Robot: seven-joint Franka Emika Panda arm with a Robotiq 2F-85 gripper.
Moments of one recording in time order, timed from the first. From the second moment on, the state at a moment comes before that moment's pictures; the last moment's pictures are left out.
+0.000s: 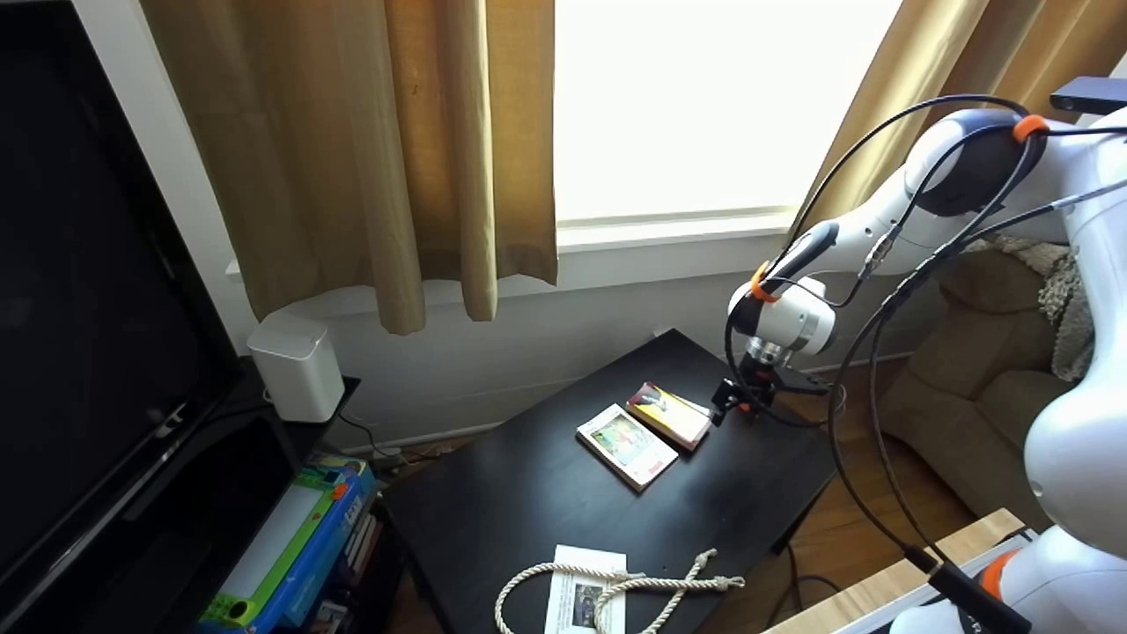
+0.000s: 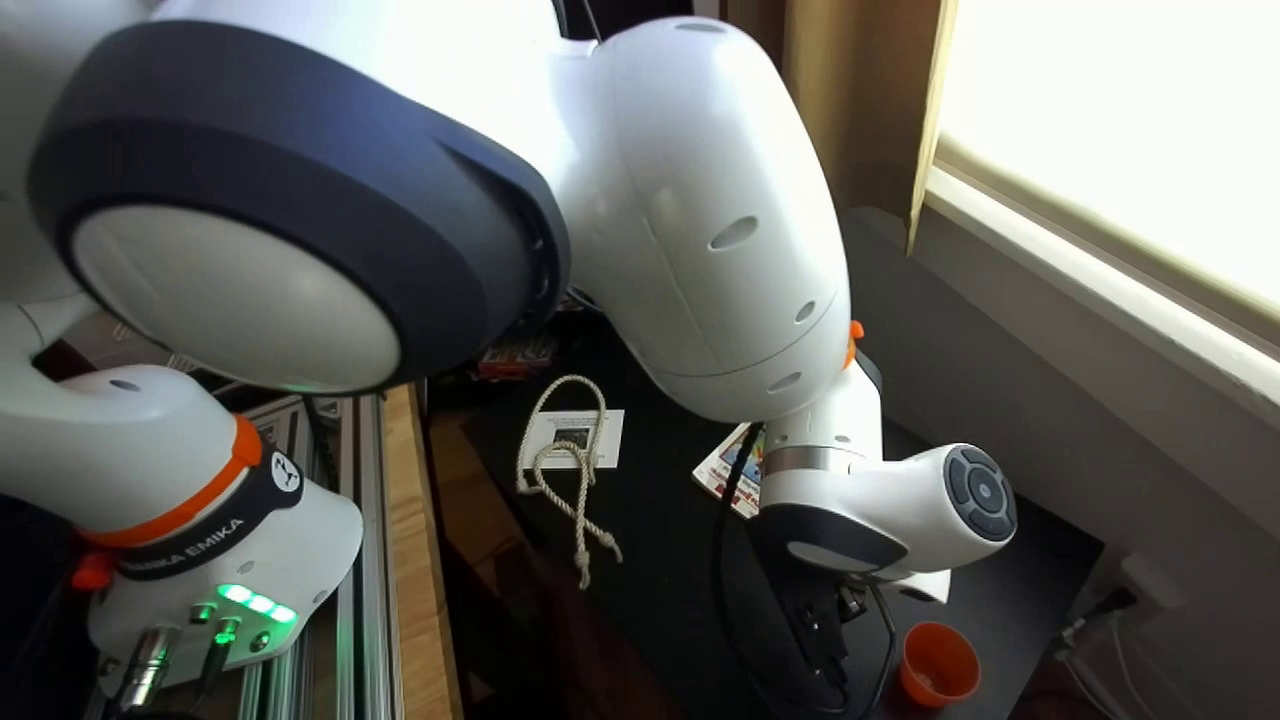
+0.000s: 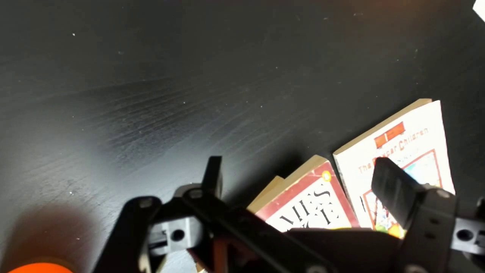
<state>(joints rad) -0.56 1.10 0.17 -1.76 0.15 2.51 -0.61</state>
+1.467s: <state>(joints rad) -0.59 1.37 0.22 -1.44 0.25 2.51 -0.59</state>
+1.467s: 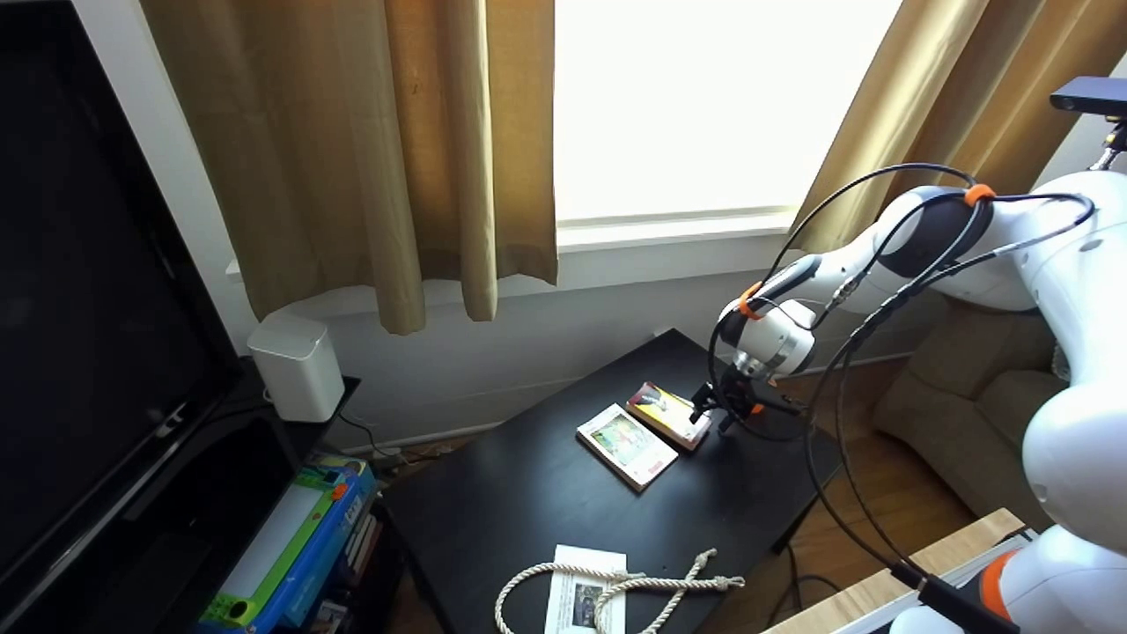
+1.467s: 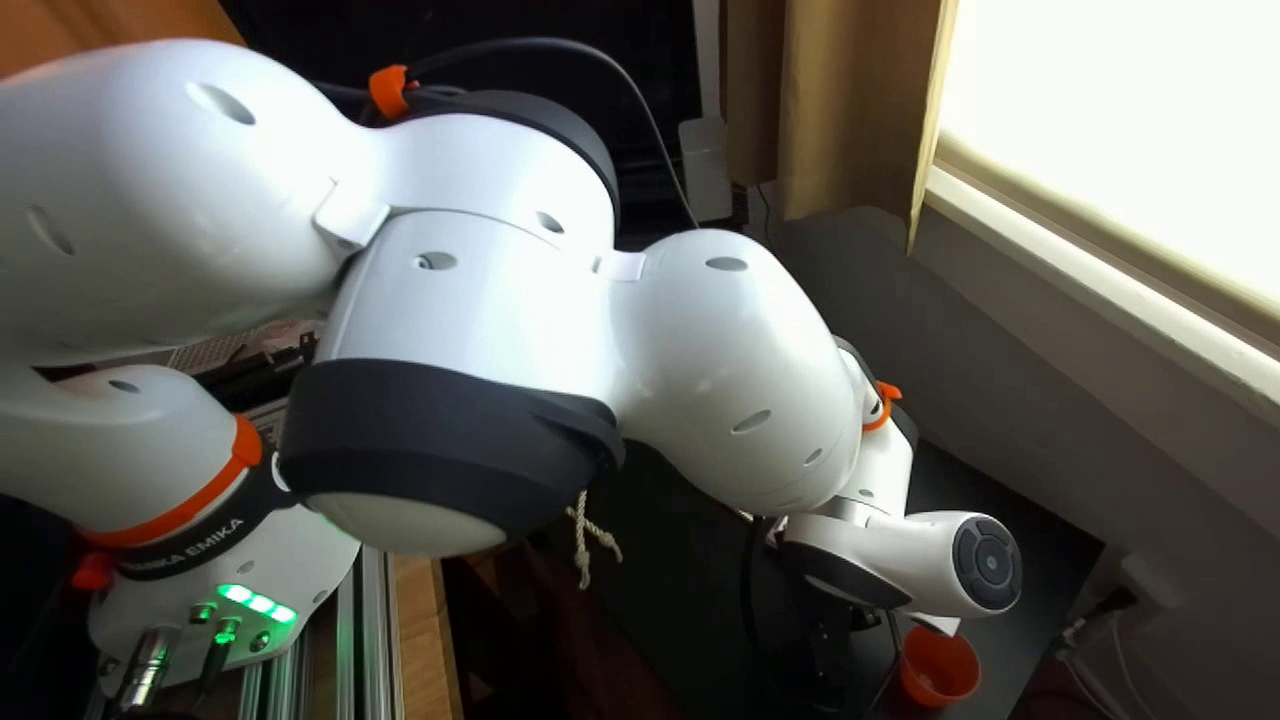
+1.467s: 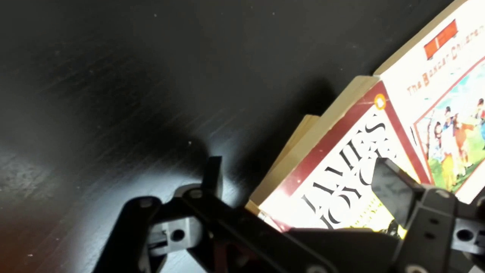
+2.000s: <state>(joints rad) -0.63 1.43 0.26 -1.36 0.27 2.49 -0.59</state>
